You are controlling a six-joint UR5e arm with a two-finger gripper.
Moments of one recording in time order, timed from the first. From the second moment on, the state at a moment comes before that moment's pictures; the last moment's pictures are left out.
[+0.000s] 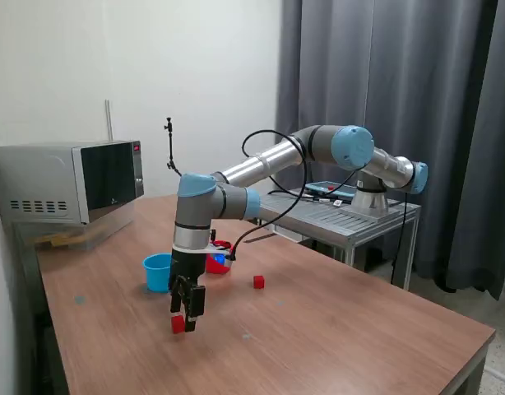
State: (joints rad) arm -0.05 -0.32 0.60 -2.06 -1.50 -3.02
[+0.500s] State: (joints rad) arm -0.05 -0.32 0.61 -2.06 -1.50 -3.02
